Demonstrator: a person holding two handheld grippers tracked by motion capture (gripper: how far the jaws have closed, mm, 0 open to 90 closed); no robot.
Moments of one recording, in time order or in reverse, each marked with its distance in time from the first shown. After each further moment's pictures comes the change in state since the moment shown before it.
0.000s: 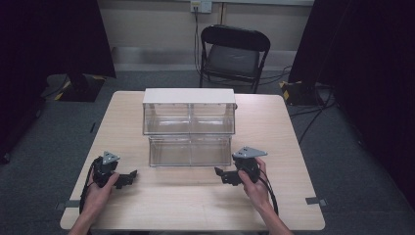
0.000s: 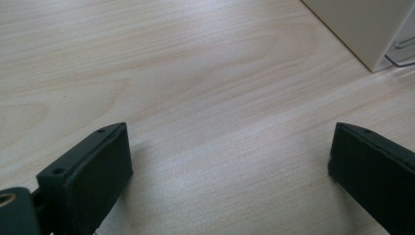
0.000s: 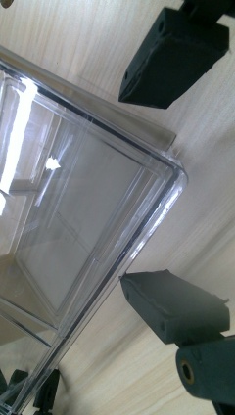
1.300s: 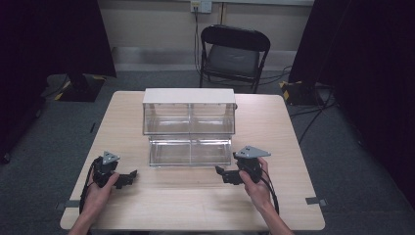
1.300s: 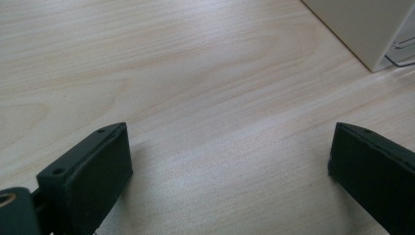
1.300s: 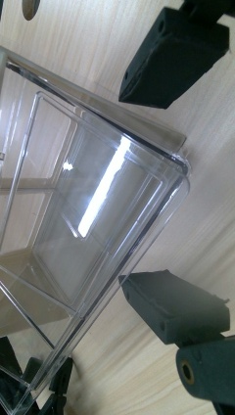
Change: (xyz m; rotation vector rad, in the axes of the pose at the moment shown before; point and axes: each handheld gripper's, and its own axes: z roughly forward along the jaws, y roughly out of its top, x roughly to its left) left arm 0.000 0.000 0.000 0.001 -0.002 0.000; right arm 0.003 0.006 -0.011 -0.051 0.002 -0.014
